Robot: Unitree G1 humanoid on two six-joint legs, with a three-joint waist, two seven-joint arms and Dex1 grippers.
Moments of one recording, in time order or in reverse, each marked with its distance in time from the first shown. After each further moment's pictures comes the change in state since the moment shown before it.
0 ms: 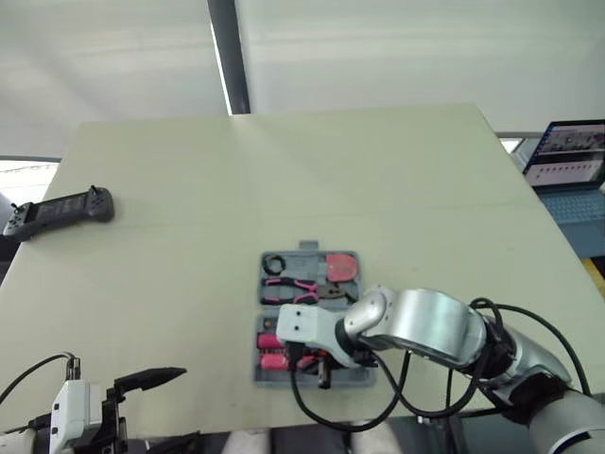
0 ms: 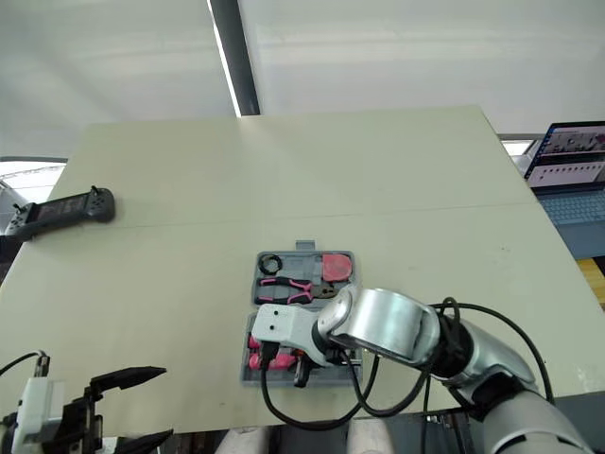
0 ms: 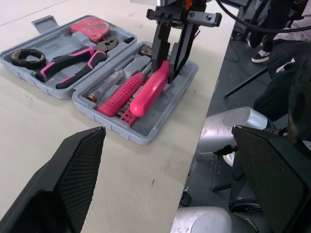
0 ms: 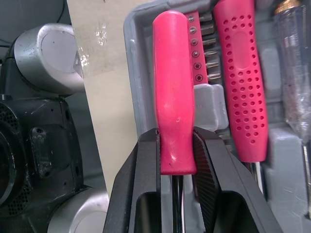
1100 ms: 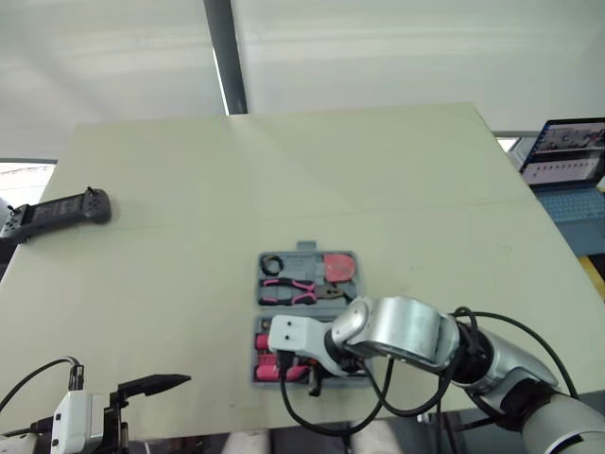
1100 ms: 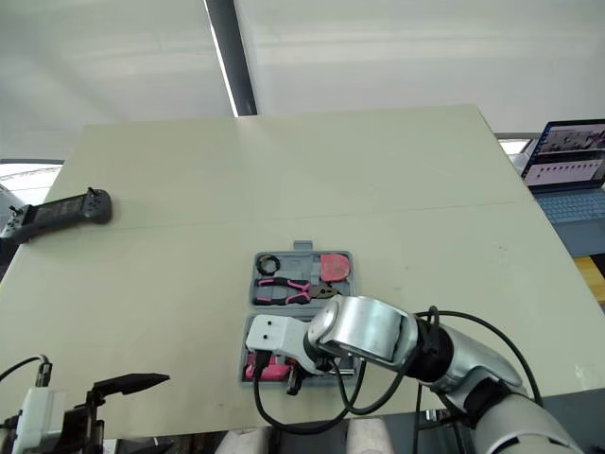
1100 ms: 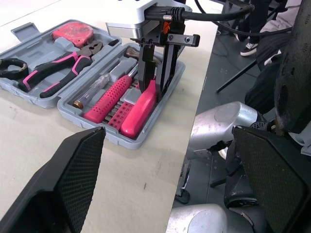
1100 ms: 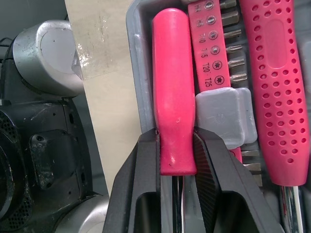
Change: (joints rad) left arm 0.008 -0.006 -0.016 -0.002 0.022 -0.045 -0.018; right arm 0.029 0.034 0.074 0.086 -0.004 -0.064 -0.003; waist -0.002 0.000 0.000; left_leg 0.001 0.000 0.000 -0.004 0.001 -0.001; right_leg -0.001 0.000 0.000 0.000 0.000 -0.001
